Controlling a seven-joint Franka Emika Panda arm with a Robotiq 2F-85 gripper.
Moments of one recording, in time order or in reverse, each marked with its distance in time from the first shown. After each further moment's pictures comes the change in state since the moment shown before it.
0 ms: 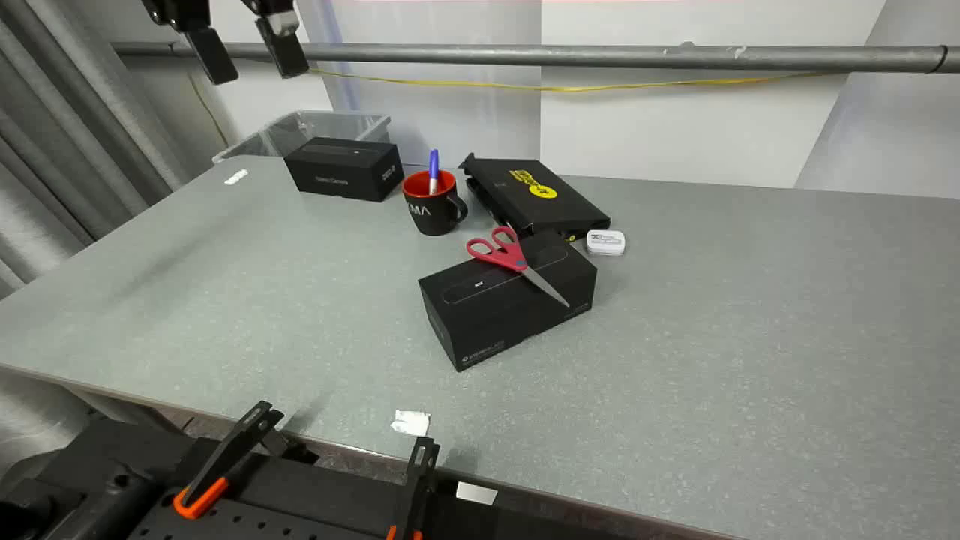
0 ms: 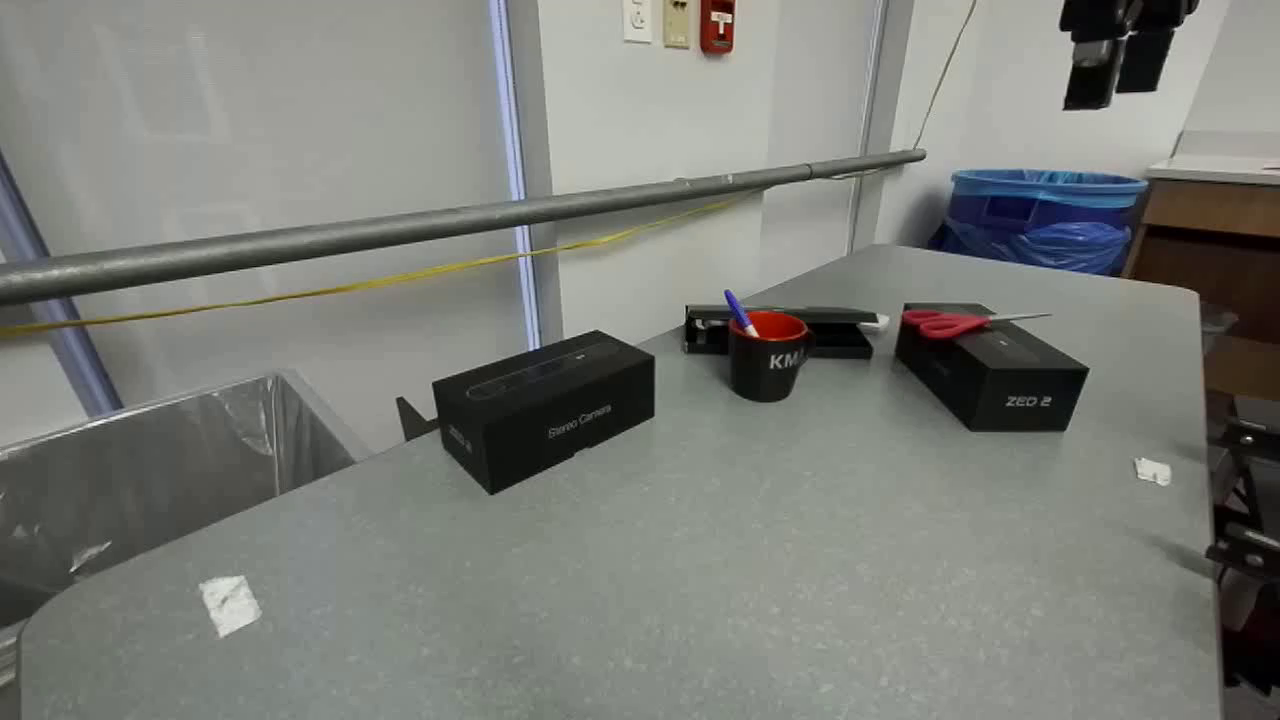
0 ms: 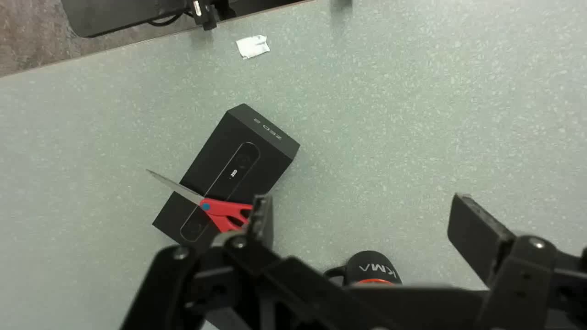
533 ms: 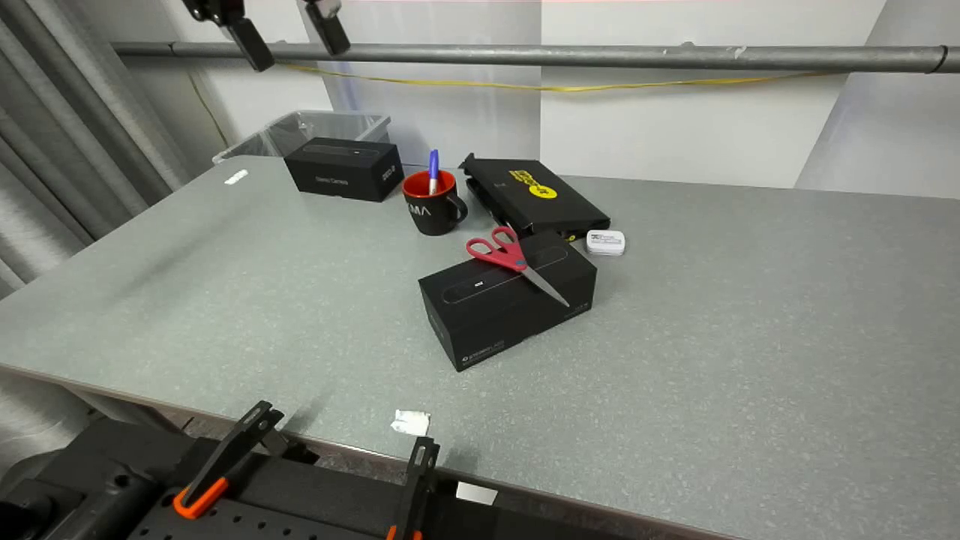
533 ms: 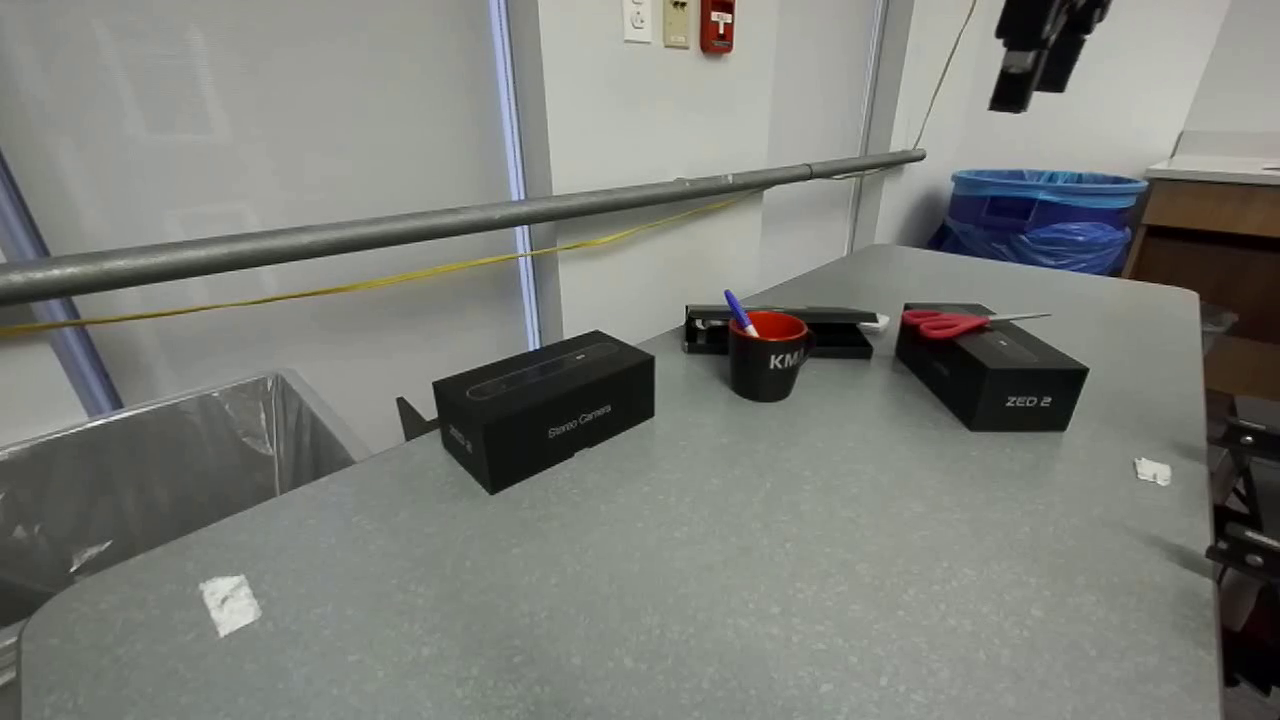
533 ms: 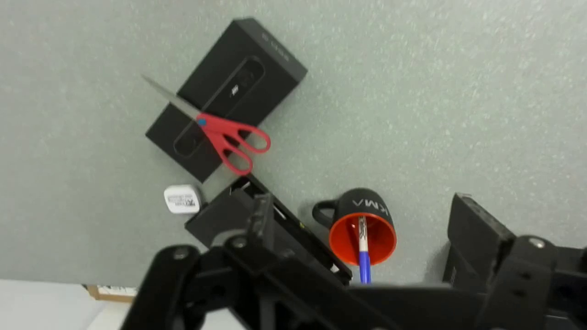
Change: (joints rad) arm 0.001 0.050 -0.005 -0.001 -0.112 0.199 -0.058
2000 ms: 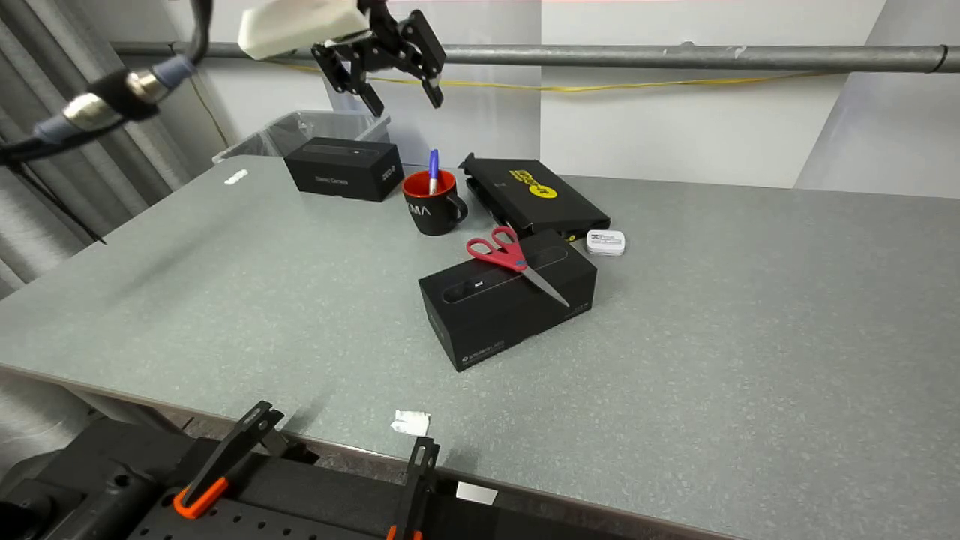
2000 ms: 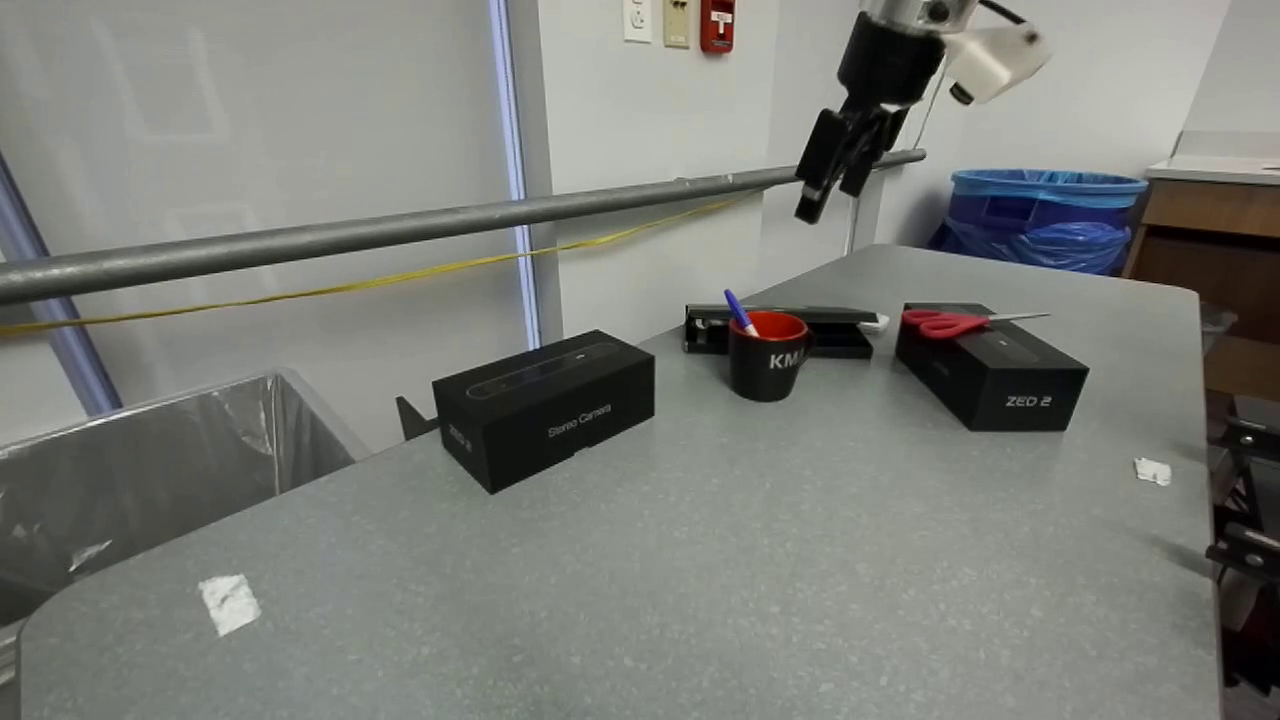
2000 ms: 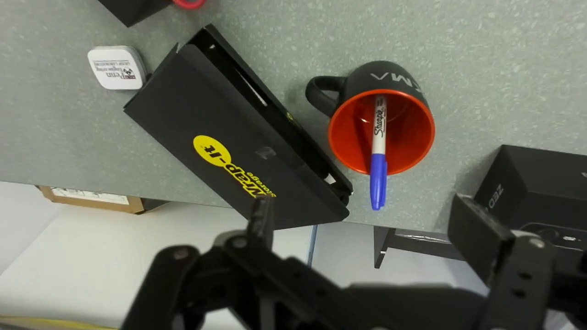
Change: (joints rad) arm -0.039 0.496 -0.063 0.167 -0.396 0.533 0.208
